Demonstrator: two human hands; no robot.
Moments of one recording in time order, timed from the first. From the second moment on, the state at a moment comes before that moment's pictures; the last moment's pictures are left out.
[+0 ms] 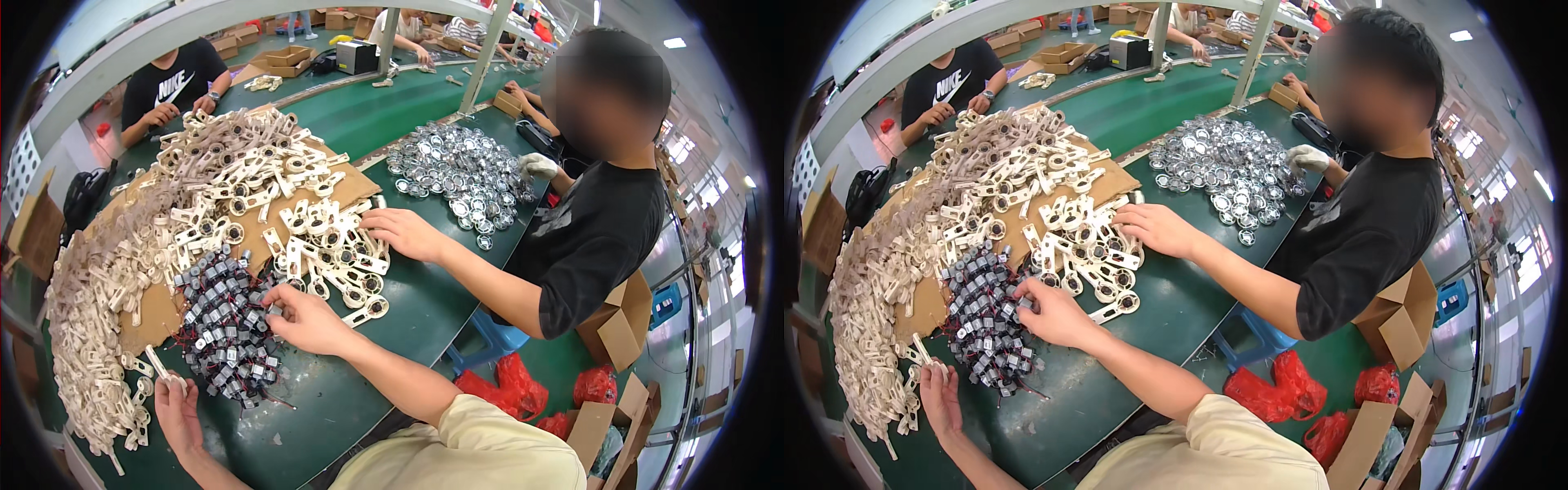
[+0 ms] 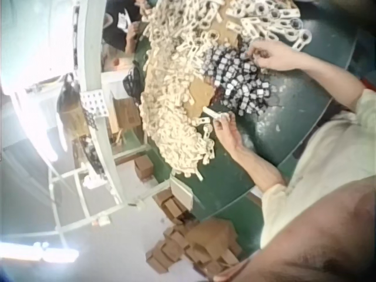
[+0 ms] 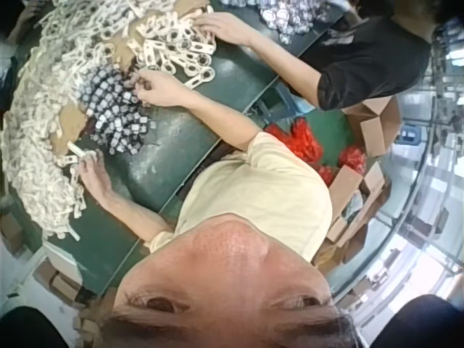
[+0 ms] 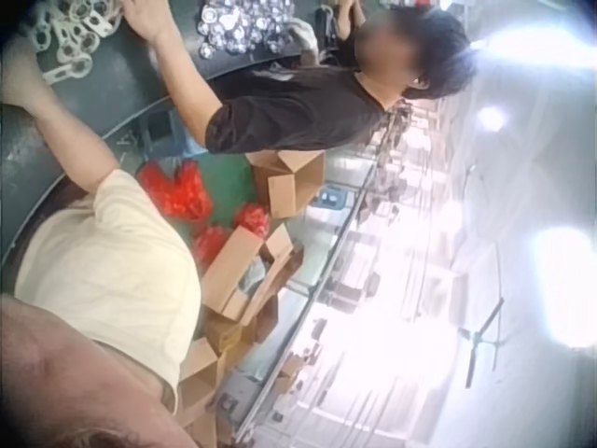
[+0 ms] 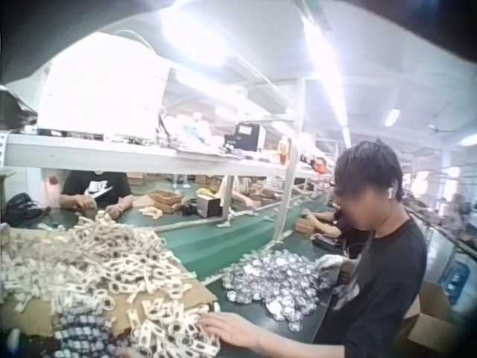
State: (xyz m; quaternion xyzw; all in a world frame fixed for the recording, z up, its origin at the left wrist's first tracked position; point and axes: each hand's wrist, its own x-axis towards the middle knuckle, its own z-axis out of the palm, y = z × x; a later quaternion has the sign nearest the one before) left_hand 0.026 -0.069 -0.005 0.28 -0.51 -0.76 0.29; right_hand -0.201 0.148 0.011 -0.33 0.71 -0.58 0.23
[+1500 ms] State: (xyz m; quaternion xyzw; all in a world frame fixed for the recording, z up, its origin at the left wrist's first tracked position) left_hand -0.009 -0.012 0.002 0.13 -0.45 -0.85 0.23; right_hand -0.147 0.139 0.020 -0.39 0.56 -0.65 0.33
